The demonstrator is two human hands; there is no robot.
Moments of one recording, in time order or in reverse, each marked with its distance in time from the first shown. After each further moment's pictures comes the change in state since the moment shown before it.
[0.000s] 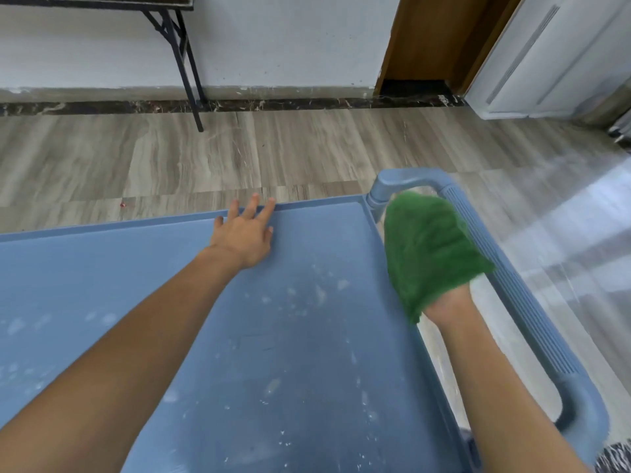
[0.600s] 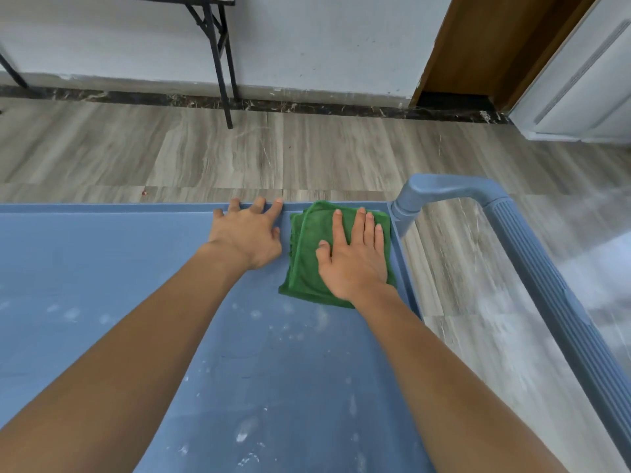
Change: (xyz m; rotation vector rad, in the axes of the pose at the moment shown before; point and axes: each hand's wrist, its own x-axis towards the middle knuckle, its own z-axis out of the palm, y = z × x) left_hand 0.023 0.010 0.014 0.158 0.048 -0.102; right_hand 0.139 0.103 0.133 -1.184 -0.156 -0.629
